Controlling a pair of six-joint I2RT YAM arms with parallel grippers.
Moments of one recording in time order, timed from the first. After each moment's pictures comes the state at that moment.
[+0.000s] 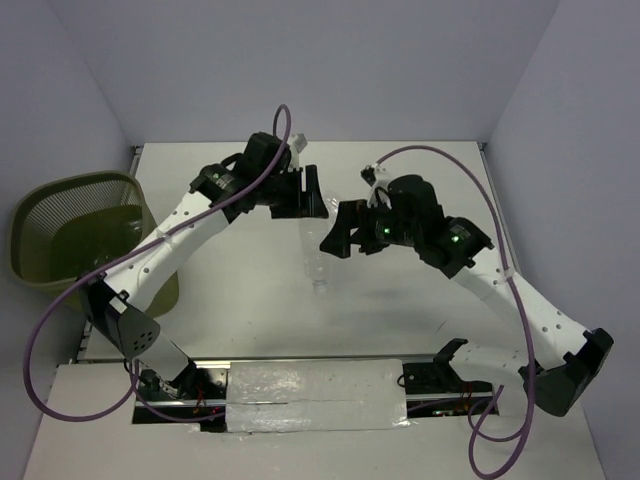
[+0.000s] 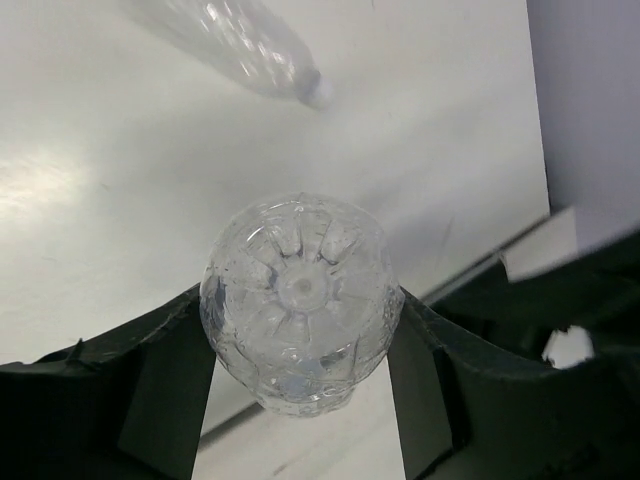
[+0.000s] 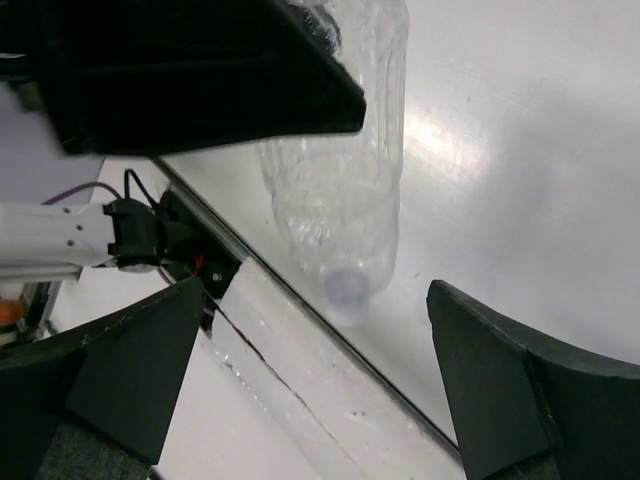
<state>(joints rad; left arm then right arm) -0.65 1.57 1.66 -0.82 0.21 -0.61 0.67 1.12 1.17 -0.60 -0.29 0.52</state>
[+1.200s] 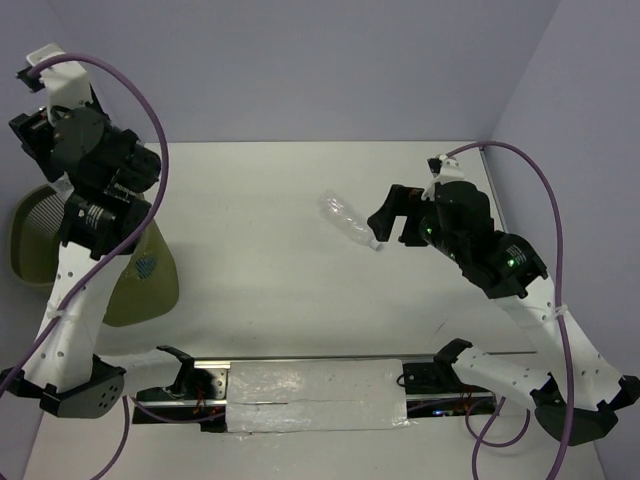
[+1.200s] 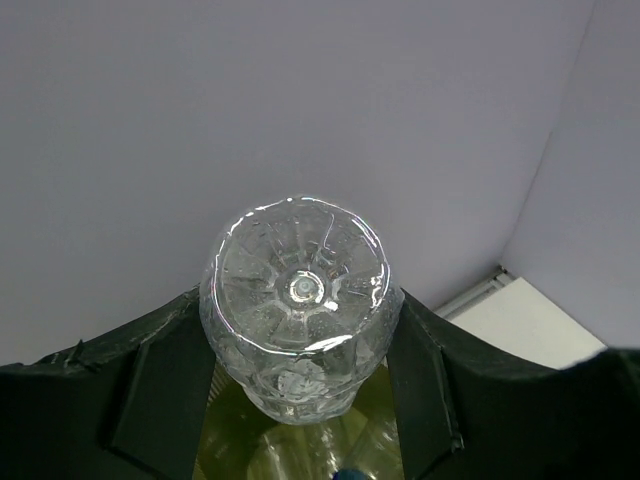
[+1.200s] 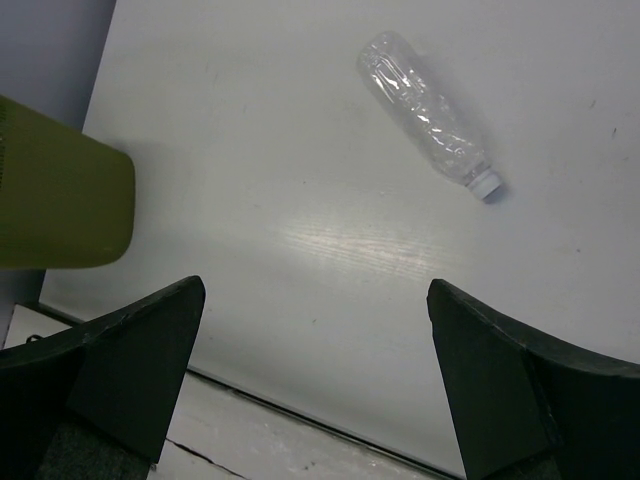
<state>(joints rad) -0.39 1.22 1.79 -0.11 -1.44 0.51 0.60 0.95 1.32 -0.82 0.15 0.54</state>
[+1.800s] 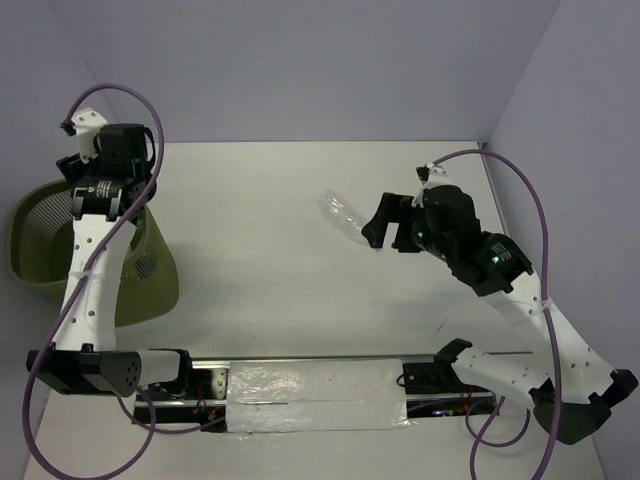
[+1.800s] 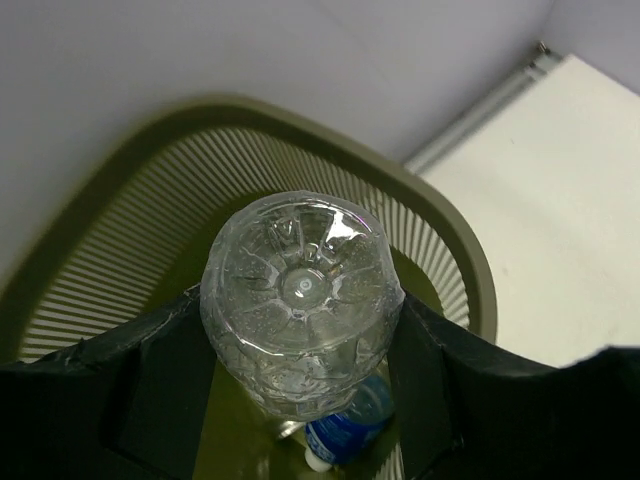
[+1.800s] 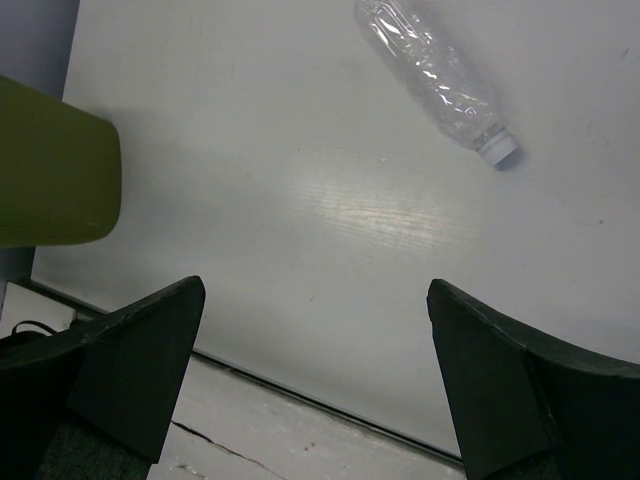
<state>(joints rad) -0.03 1.29 1.61 -0.91 -0.95 -0.31 0.59 0.96 1.23 -0.80 0.10 0.56</state>
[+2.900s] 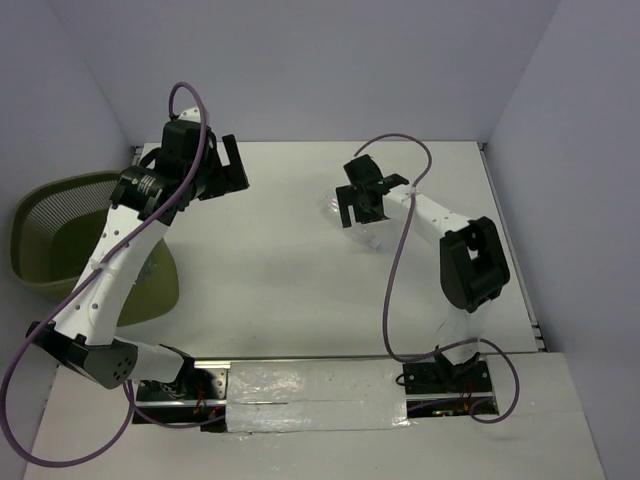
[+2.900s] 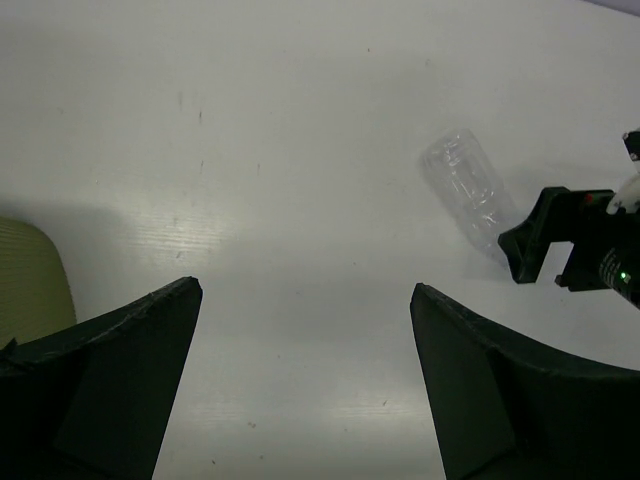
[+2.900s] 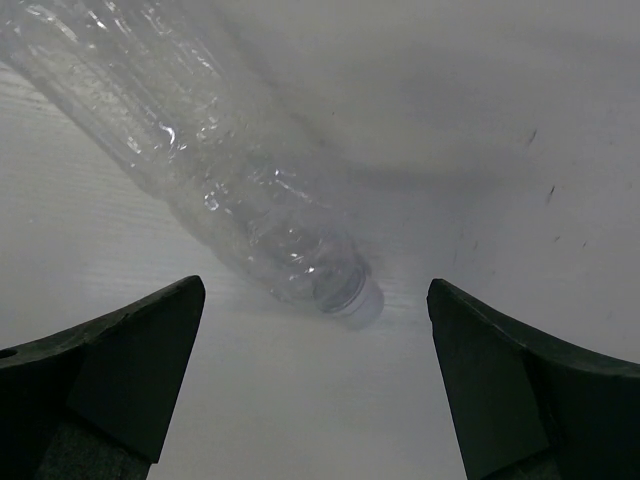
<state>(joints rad) -0.39 1.36 1.73 -1.00 -0.26 -0.51 0.48 1.80 1.39 -0.61 0.26 0.27</state>
